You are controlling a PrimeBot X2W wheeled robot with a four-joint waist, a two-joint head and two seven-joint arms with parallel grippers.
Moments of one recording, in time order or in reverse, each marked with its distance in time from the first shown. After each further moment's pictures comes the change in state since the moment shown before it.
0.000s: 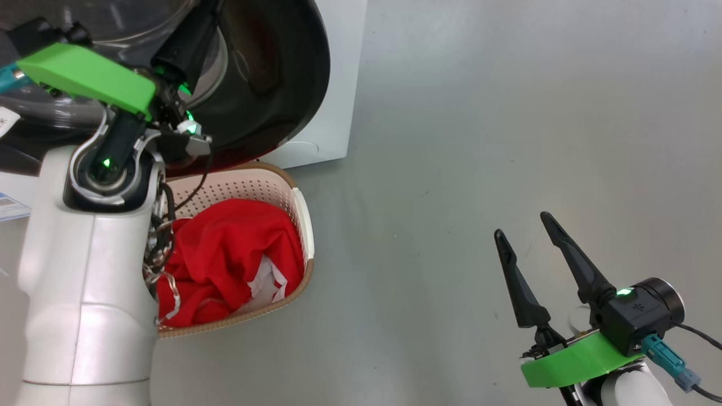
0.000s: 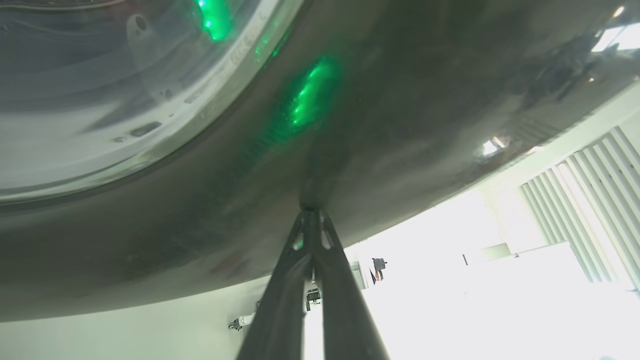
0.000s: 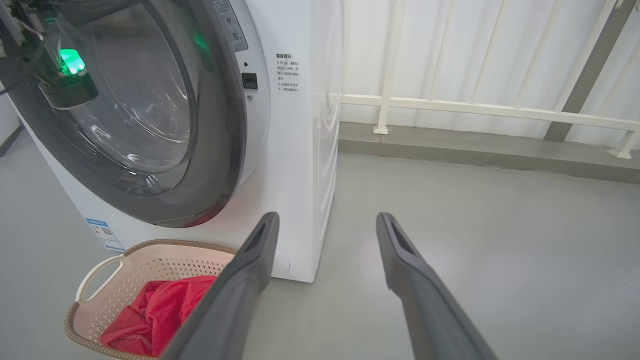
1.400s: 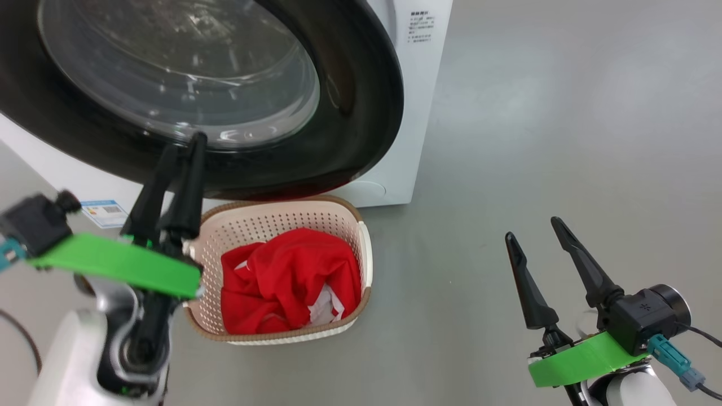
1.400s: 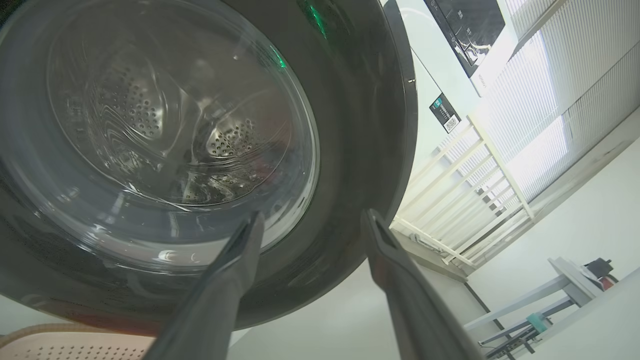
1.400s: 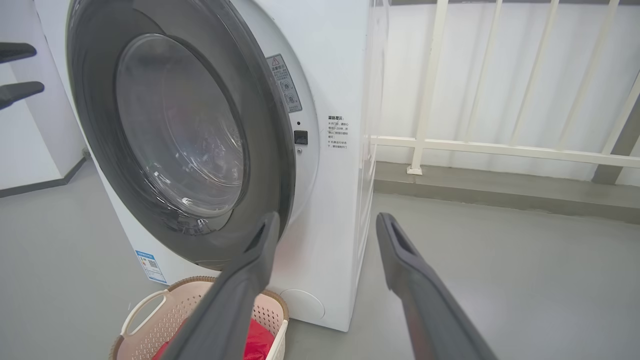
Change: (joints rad) left arm 0.516 0.157 -0.104 -0.478 0.519 0.074 -0.342; right arm 0.003 -0.001 -0.027 0.043 0.011 0.000 -0.017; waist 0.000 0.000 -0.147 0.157
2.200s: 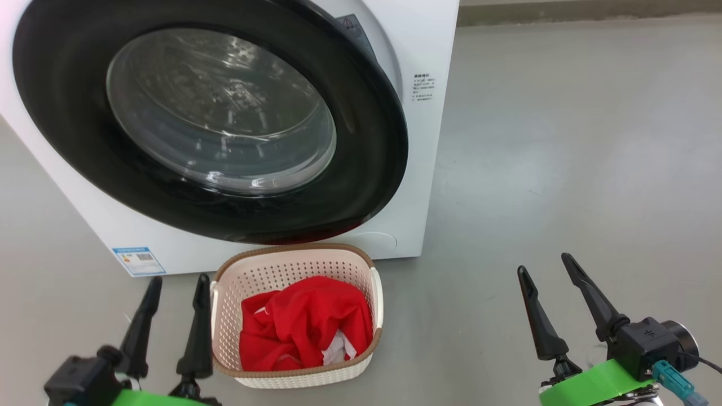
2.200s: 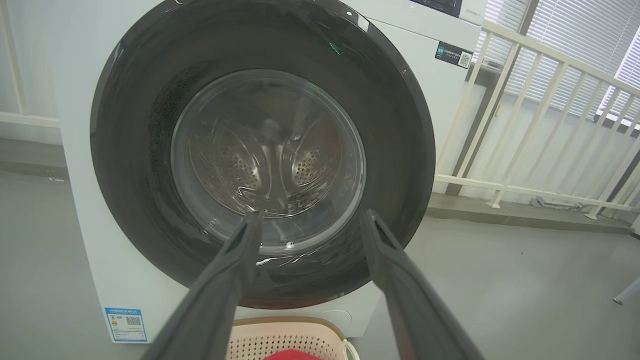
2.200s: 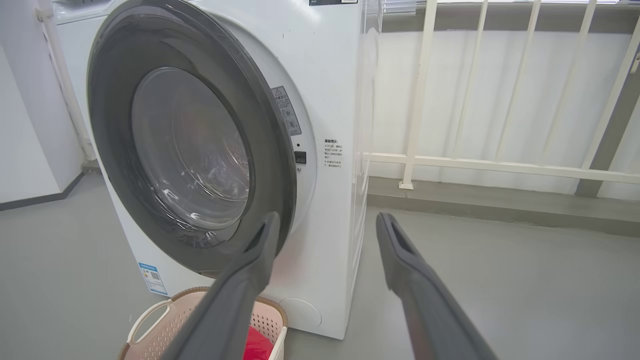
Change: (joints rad) left arm 0.395 0.094 -0.086 -0.098 0.462 0.122 -0.272; right arm 0.089 0.001 -0.031 0.026 0.002 0.000 0.000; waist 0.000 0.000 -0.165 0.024
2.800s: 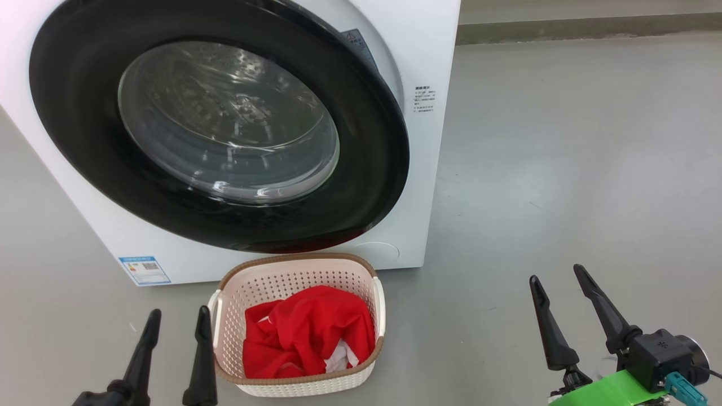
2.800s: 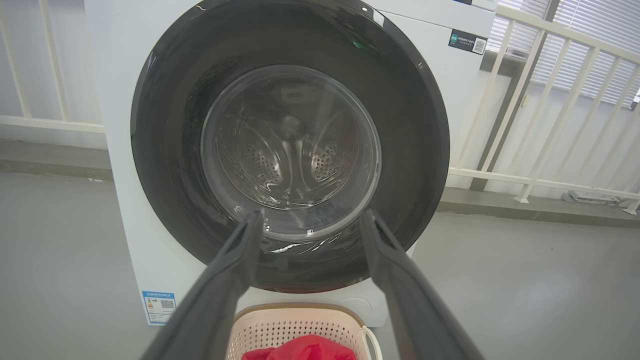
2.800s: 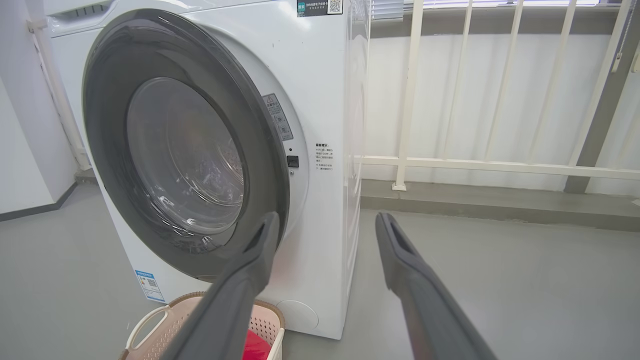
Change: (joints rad) left arm 0.121 -0.079 0.062 -0.018 0.130 0.007 -0.004; right arm 0.043 0.001 -0.029 -0.013 0.017 0.000 -0.004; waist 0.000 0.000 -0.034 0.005
